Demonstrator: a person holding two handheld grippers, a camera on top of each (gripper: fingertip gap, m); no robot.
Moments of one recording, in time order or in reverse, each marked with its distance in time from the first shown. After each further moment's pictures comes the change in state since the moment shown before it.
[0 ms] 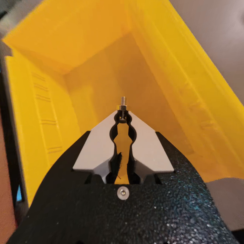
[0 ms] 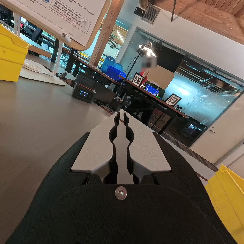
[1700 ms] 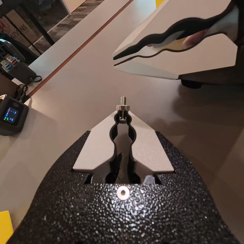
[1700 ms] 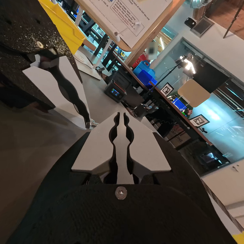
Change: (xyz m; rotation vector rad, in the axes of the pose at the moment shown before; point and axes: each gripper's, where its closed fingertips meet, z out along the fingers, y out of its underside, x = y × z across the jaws) left arm 0.234 -0.195 0.111 0.445 0.349 0.265; right arm -0.058 -0.004 0.009 0.017 -0.292 -0.176
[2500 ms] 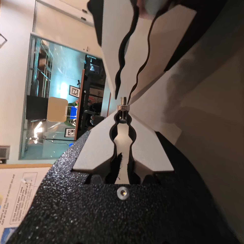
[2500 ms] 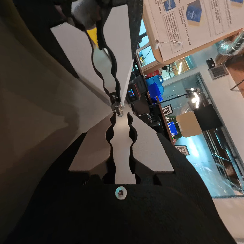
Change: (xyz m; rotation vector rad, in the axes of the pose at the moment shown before) left arm -0.005 -0.017 -0.020 0.068 -0.325 0.859; right arm -0.041 0.009 -0.003 0.003 -0.164 -0.410
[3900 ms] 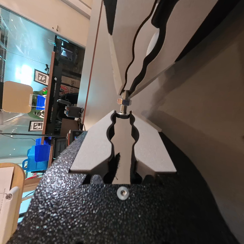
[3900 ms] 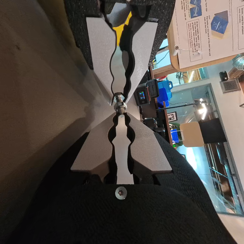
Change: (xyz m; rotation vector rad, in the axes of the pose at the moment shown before) left arm 0.020 0.020 -0.001 -0.061 0.183 -0.143; right arm -0.021 -0.002 0.001 -0.008 -0.101 -0.118
